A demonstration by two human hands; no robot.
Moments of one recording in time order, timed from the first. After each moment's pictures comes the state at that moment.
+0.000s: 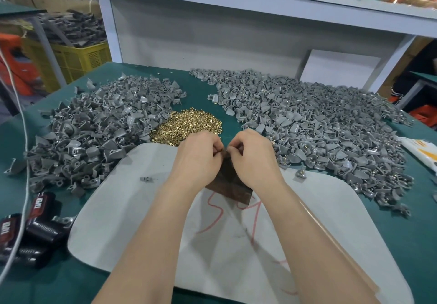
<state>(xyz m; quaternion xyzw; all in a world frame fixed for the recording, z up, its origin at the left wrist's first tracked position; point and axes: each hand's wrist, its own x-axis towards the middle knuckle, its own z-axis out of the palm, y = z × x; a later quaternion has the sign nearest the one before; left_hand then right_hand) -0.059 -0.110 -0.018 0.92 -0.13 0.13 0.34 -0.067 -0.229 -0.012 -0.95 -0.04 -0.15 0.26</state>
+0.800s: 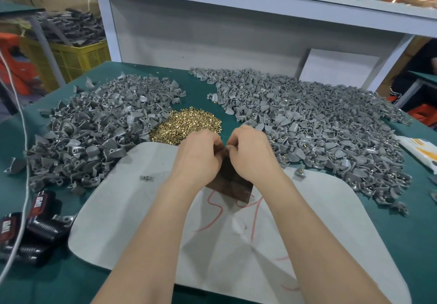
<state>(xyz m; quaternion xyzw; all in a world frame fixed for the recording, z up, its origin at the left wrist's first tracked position) -0.057 -0.110 -0.020 0.93 -0.13 0.14 0.32 -0.065 -0.224 0.006 -0.98 -0.04 -0.09 0.17</state>
